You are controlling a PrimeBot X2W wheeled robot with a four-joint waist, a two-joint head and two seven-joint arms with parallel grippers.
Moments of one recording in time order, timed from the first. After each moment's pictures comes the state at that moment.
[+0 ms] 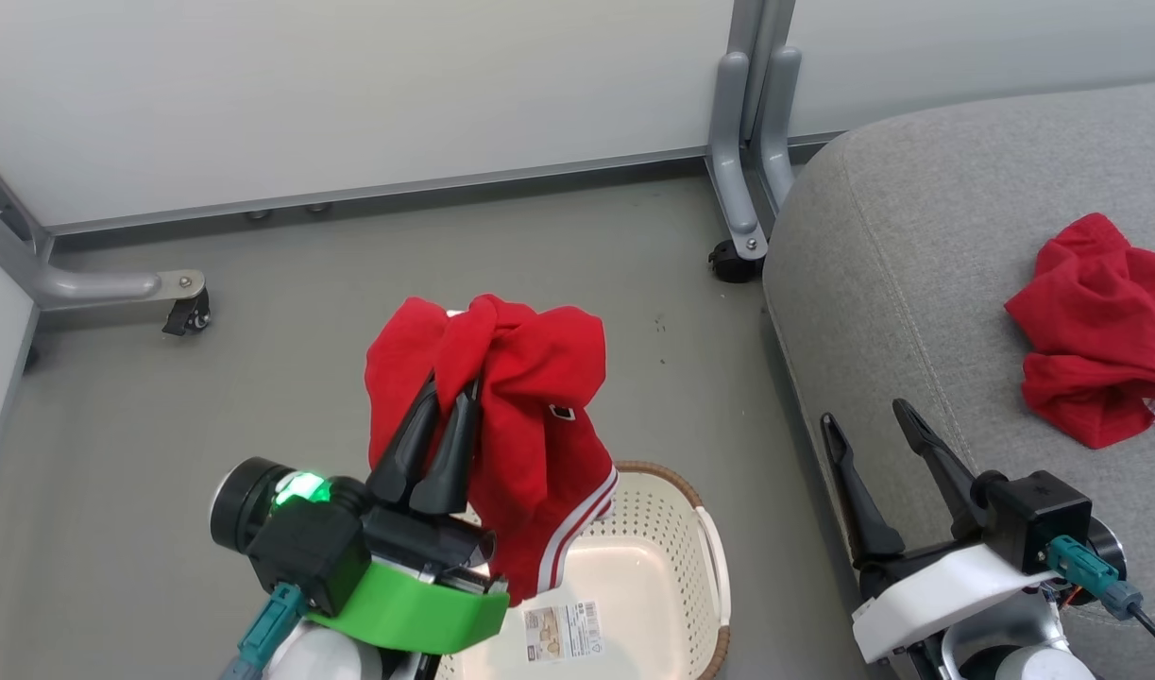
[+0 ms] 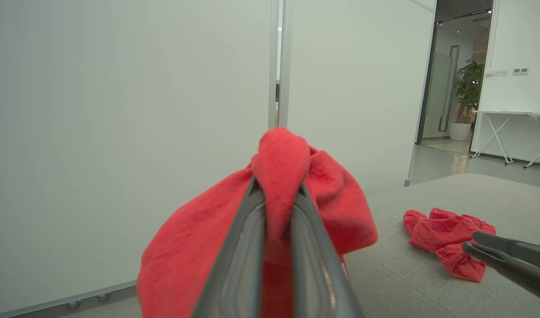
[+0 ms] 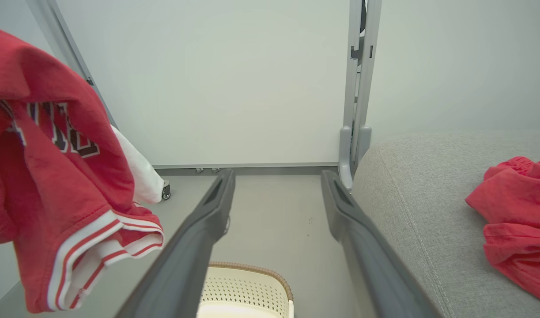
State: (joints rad) left arm -0.12 0.13 -0.41 -0.14 -0.27 -0.03 -0.25; right arm 0.08 -0.06 0.11 -0.17 0.15 0.13 0.01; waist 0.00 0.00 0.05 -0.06
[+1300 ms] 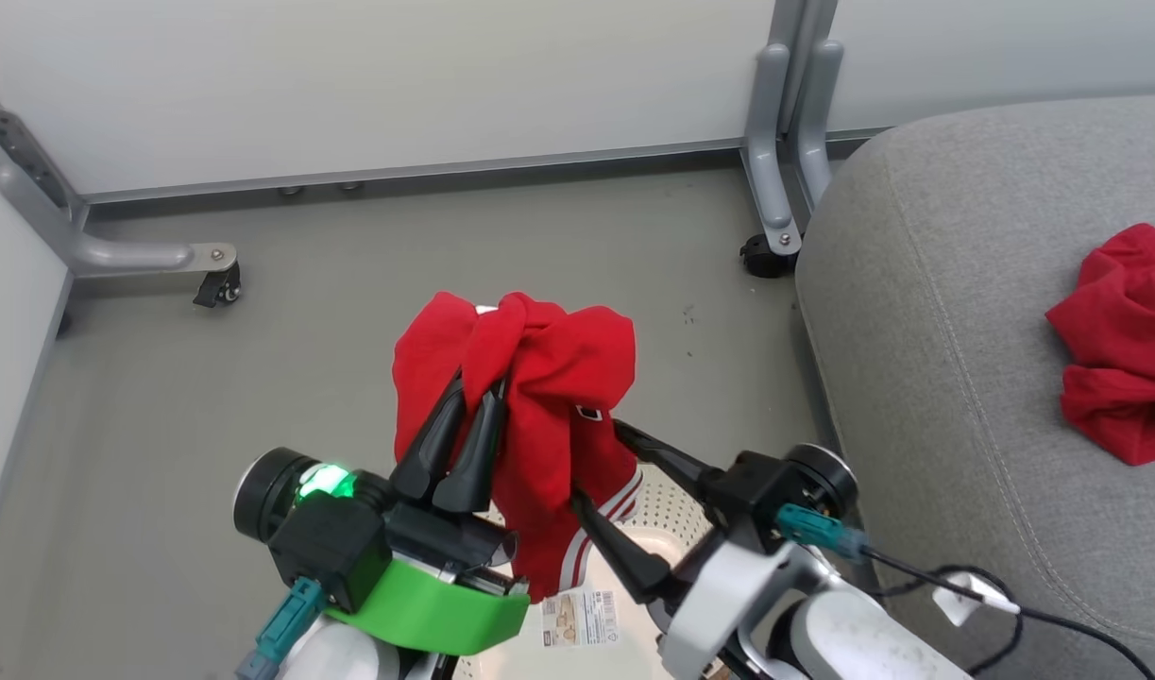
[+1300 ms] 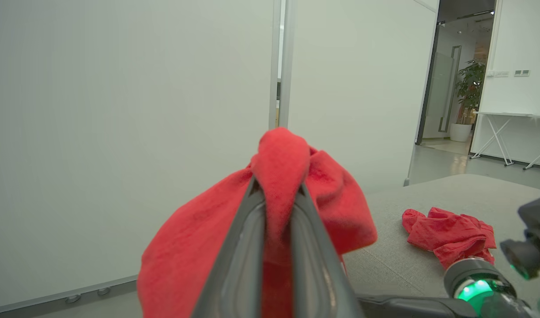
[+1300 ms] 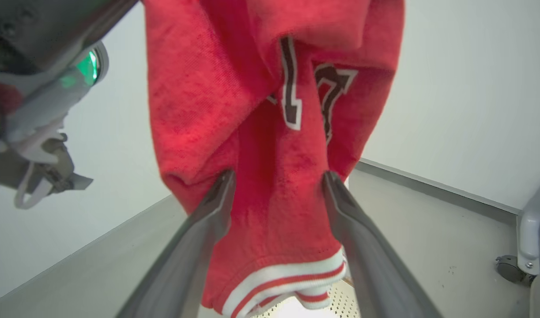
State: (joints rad) left arm -0.14 0.14 -0.46 -0.15 -0.29 -0.03 -0.24; right arm -0.26 -0.16 0.66 0.07 0.32 0.13 -0.03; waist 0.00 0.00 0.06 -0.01
